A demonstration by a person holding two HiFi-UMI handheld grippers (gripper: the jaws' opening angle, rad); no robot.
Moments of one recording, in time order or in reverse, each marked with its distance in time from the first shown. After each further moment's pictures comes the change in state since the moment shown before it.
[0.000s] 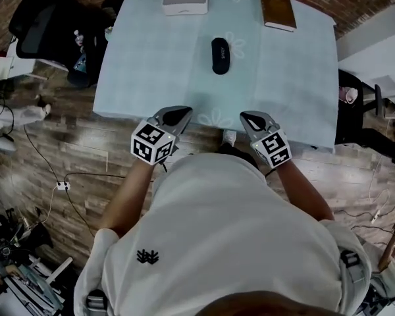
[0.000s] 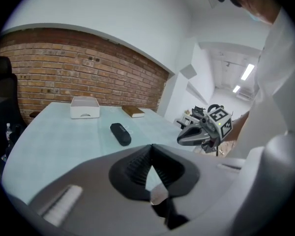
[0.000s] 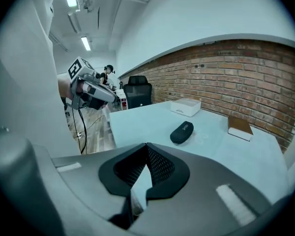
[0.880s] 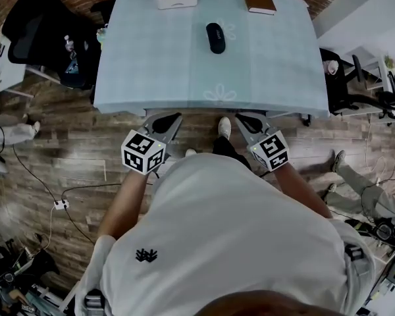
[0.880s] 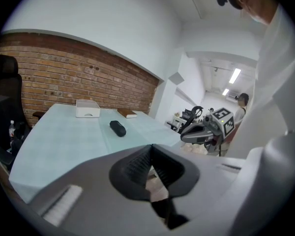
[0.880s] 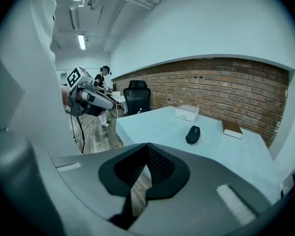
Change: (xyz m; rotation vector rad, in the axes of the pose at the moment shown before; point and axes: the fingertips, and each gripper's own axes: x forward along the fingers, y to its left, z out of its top) left arm -0.132 -0.036 -0.059 0.033 -0.063 -0.074; right arm -0.051 0.151 0.022 0.014 -0.040 -0.128
